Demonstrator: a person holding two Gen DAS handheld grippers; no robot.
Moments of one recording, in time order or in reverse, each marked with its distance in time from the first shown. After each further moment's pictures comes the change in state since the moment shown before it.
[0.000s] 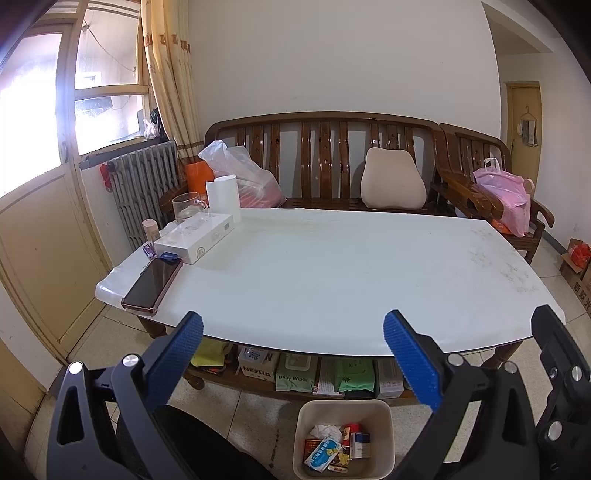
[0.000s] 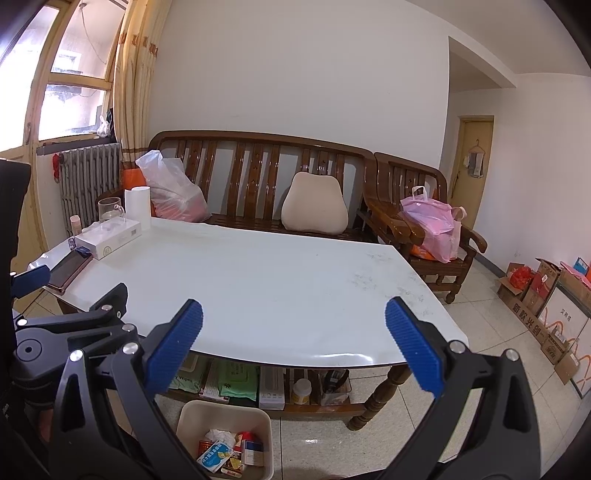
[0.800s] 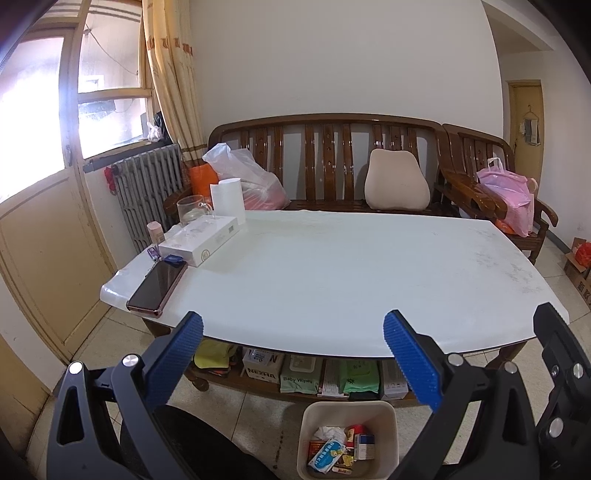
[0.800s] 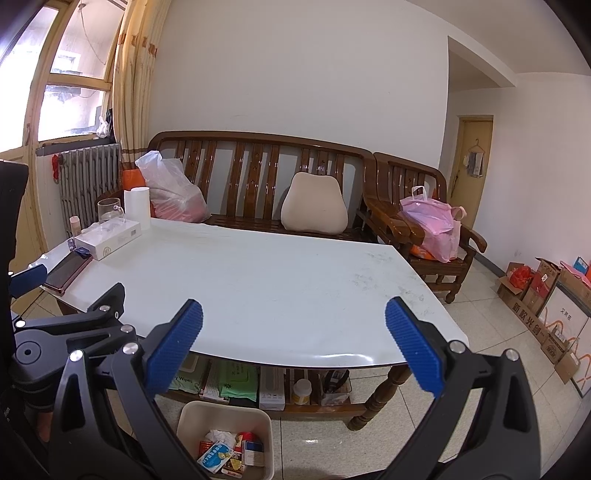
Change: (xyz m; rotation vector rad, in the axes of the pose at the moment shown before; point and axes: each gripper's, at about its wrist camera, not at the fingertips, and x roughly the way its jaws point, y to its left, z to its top) left arm -0.002 -0.001 0.001 0.001 -0.008 0.022; right arm 0.001 0.001 0.000 0.001 -0.003 -0.002
